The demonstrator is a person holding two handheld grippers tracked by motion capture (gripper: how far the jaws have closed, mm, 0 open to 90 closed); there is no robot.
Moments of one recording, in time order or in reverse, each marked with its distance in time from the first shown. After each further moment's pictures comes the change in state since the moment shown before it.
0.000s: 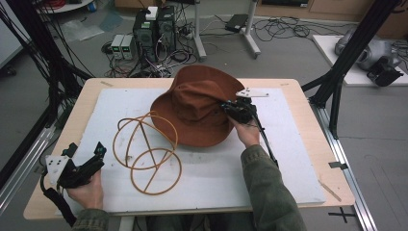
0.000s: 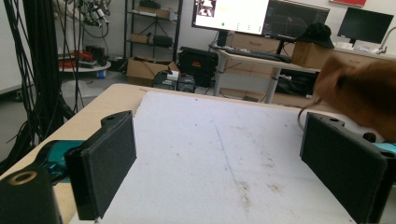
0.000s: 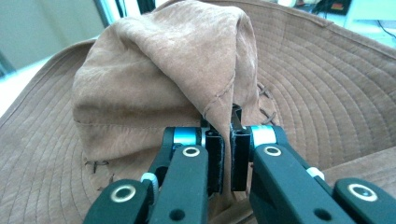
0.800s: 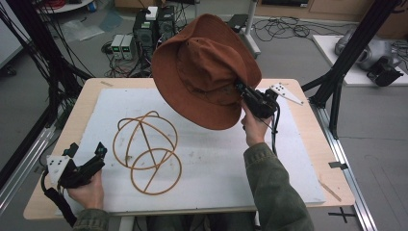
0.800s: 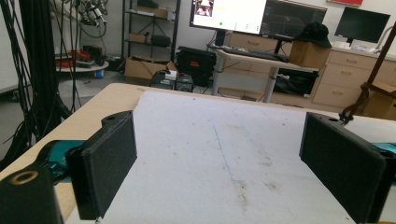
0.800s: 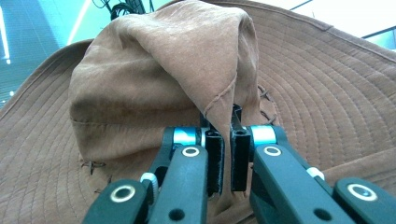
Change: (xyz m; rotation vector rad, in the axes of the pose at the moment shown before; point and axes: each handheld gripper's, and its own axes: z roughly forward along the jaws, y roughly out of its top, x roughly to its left) left arm -0.002 -0.001 0.000 -0.003 -0.007 -0.005; right arm 0.006 0.030 -0.065 -0.515 0.113 0.199
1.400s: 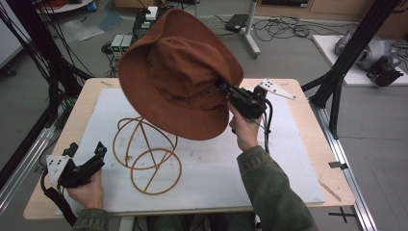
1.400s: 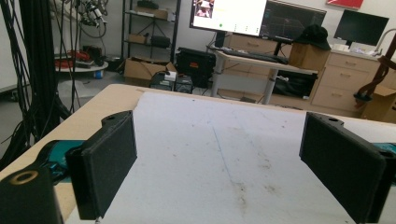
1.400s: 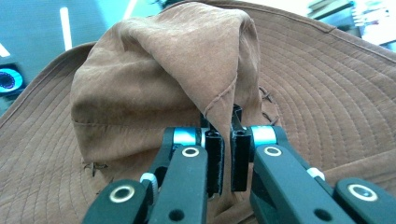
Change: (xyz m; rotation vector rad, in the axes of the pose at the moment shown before) left arm 0.001 0.001 0.000 -0.003 -0.001 -0.007; right arm 0.057 0.016 0.009 0.044 0.190 0.034
